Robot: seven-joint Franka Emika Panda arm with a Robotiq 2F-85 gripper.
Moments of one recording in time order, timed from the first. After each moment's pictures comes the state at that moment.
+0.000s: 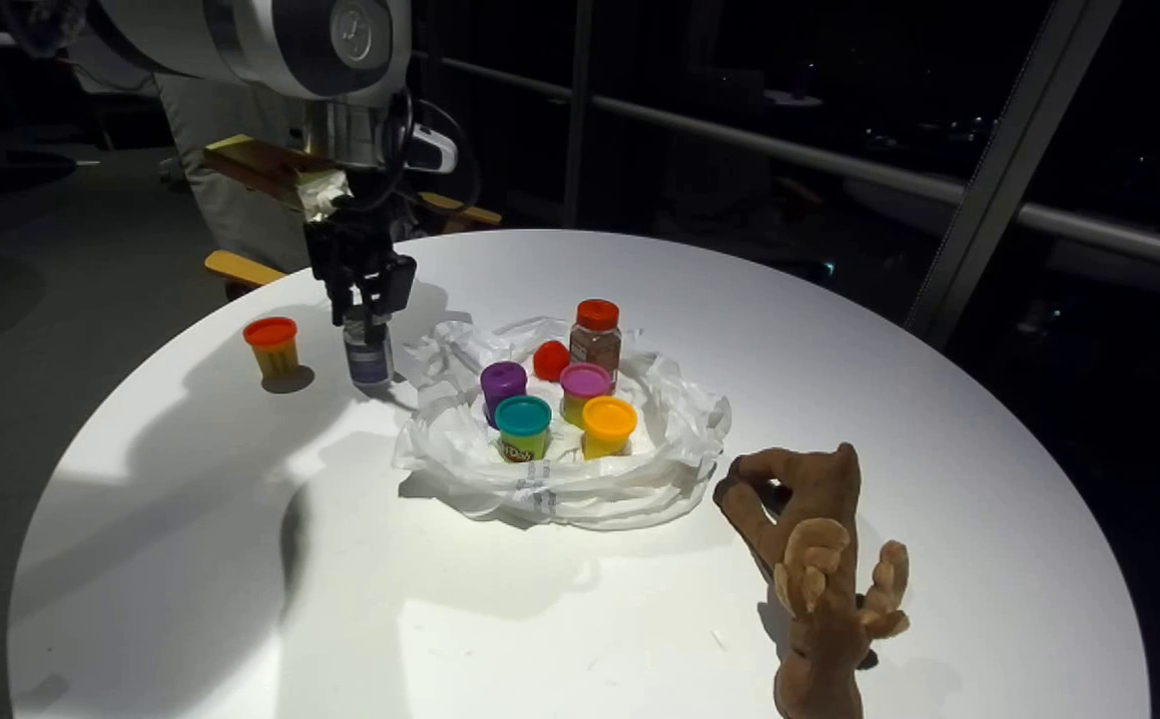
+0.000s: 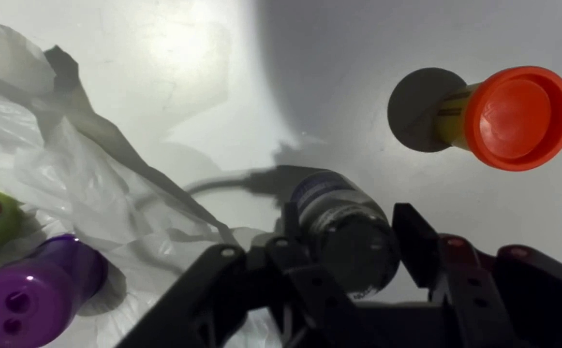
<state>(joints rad) 0.26 0.60 0.05 -1.84 0.04 2.36 0.39</state>
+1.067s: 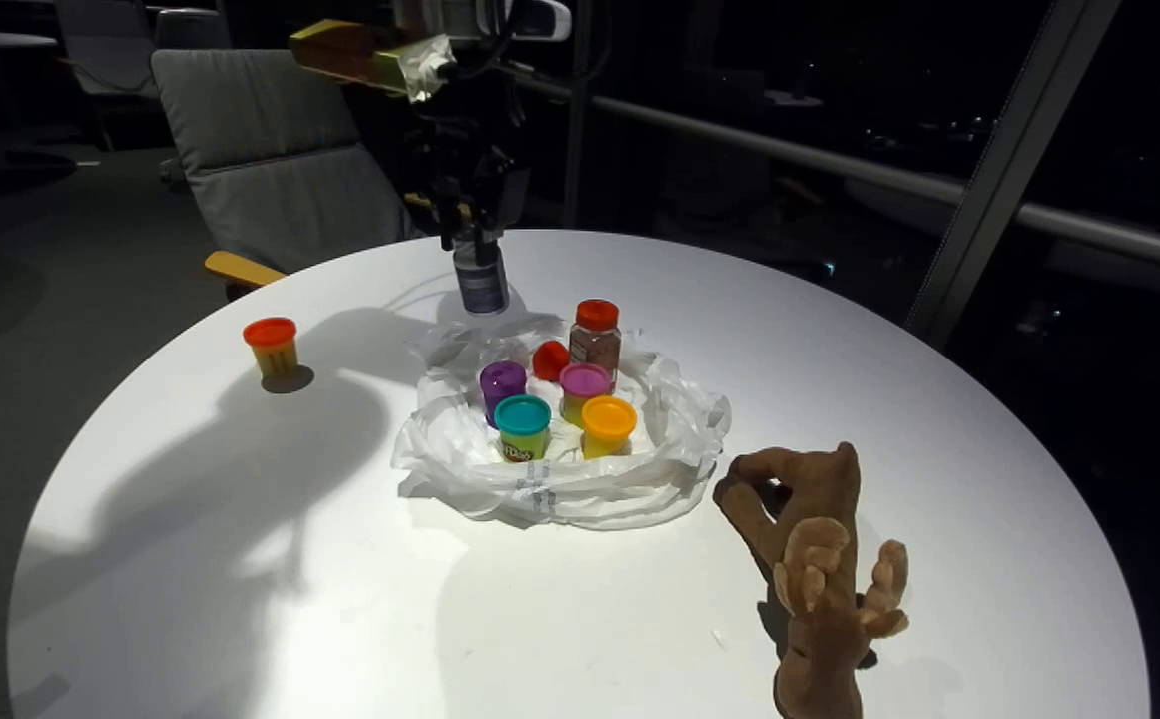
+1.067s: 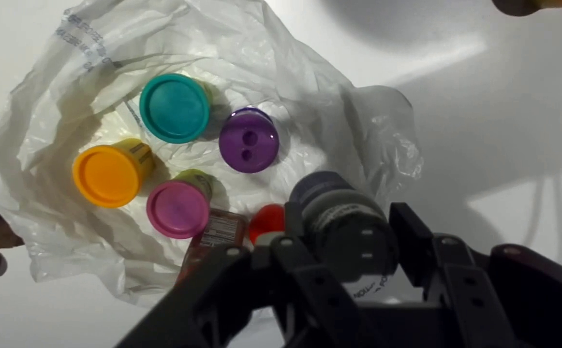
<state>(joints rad) 0.18 0.39 -0.04 -1.92 -0.03 2.37 0.39</state>
